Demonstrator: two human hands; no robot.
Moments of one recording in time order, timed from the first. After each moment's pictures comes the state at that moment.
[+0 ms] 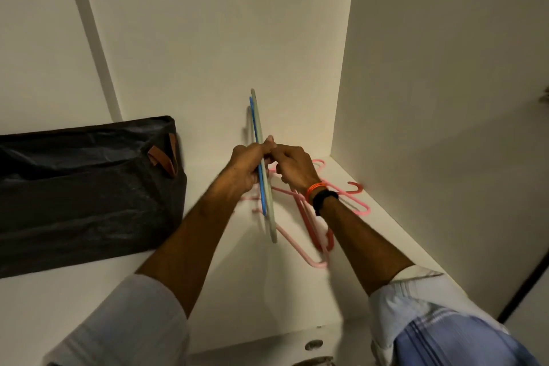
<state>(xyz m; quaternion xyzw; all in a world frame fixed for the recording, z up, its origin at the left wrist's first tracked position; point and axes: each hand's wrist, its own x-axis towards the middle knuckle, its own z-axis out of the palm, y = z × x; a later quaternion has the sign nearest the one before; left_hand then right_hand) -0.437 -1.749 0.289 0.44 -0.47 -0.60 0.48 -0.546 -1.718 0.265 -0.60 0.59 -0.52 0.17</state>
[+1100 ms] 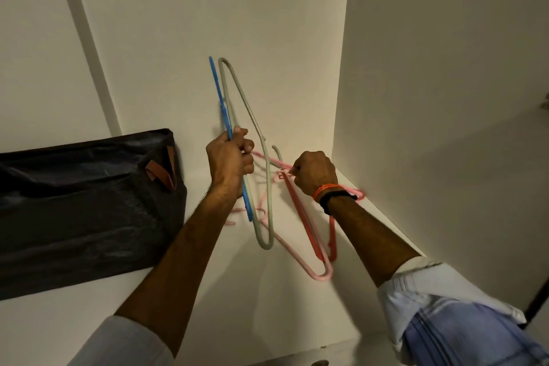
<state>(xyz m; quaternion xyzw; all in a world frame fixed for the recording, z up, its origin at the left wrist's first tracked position) -0.419 -1.733 0.314 0.31 -0.43 -0.56 0.64 -0.585 -1.735 0.272 -0.60 0.76 -0.26 -0.06</state>
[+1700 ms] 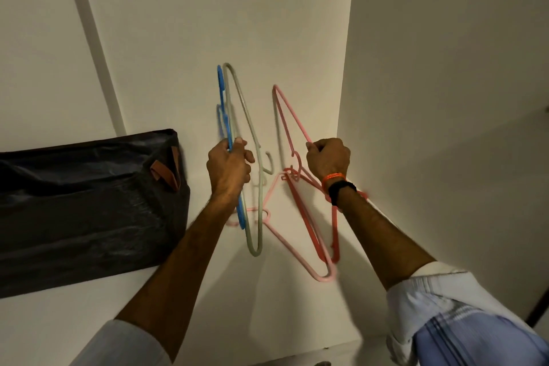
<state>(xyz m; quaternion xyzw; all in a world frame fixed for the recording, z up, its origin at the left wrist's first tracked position) -0.411 -1.739 0.296 0.39 -0.51 -0.43 0.63 -0.585 -1.723 0.296 -0.43 0.71 -0.56 0.05</state>
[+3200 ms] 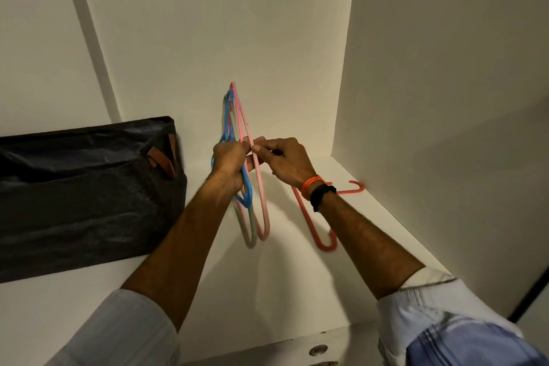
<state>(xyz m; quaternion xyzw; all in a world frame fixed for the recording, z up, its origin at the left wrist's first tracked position) -0.417 -1.751 0.293 0.41 -0.41 -0.58 0.57 -0.531 -1.721 0.280 -0.66 0.55 -0.50 0.15</state>
